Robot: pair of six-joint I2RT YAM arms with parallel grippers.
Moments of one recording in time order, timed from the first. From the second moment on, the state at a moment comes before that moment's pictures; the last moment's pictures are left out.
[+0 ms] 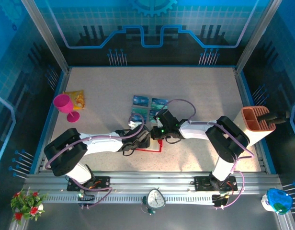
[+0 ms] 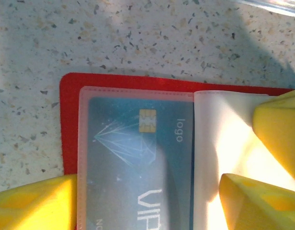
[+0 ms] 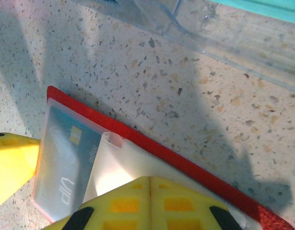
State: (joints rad) left arm -0.88 1.56 0.71 -0.27 -0.24 -0.89; right arm 0.73 1.73 0.83 -0.08 -0.28 0.64
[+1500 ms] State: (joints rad) left arm -0.87 1.43 0.62 -0.27 -0.25 -0.90; right arm 0.70 1.71 0.82 -0.04 -0.42 0.75
